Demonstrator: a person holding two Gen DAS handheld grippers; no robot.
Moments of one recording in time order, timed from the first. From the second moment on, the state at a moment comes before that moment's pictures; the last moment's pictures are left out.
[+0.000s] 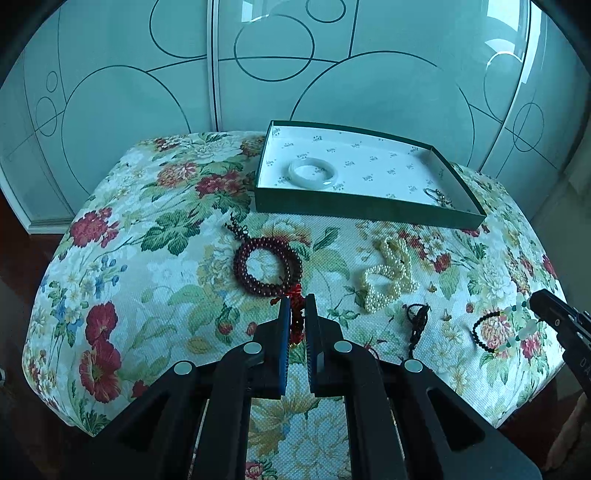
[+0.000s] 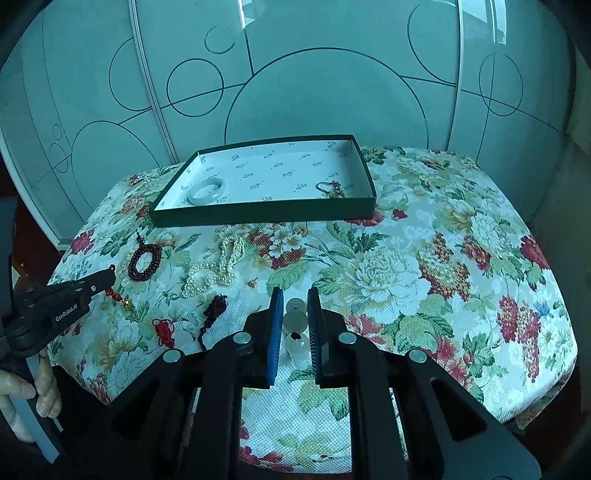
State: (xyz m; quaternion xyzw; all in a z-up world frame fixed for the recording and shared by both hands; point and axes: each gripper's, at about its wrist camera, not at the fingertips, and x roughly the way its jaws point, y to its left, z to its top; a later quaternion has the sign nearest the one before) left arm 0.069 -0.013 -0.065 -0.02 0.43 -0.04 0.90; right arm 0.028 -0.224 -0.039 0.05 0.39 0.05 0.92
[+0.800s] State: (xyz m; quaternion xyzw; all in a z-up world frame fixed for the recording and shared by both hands) left arm 0.208 -0.052 0.002 -0.01 0.36 -0.07 0.93; right arm 0.182 -0.241 0.013 0.08 0.32 0.04 0.94
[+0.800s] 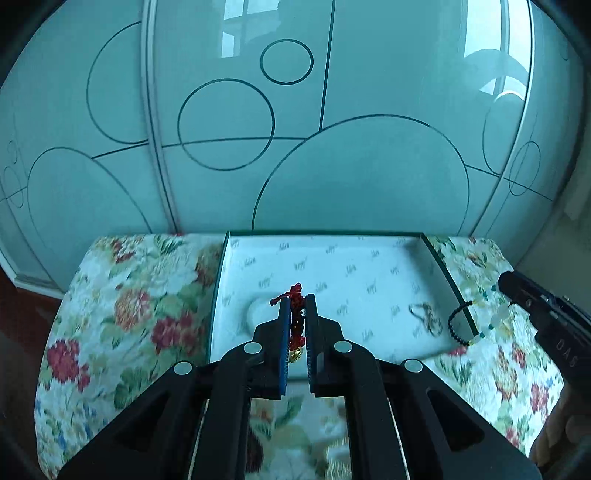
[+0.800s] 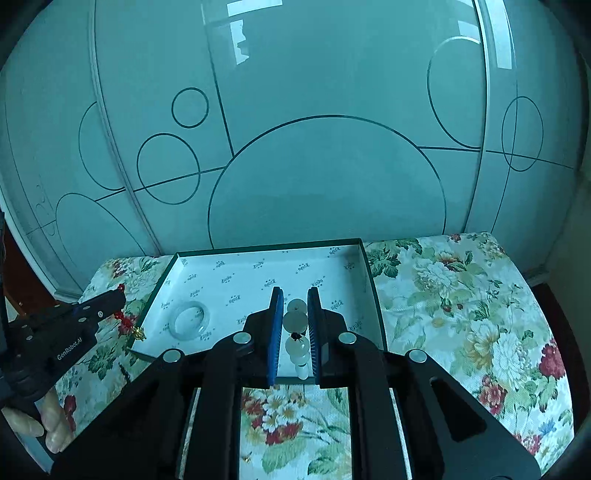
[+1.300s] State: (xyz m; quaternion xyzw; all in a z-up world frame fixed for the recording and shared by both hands) left arm 0.327 -0.065 -0.063 0.03 0.42 -0.04 0.91; right arm 0.304 -0.246 -0.062 0.07 0.40 0.00 0.91
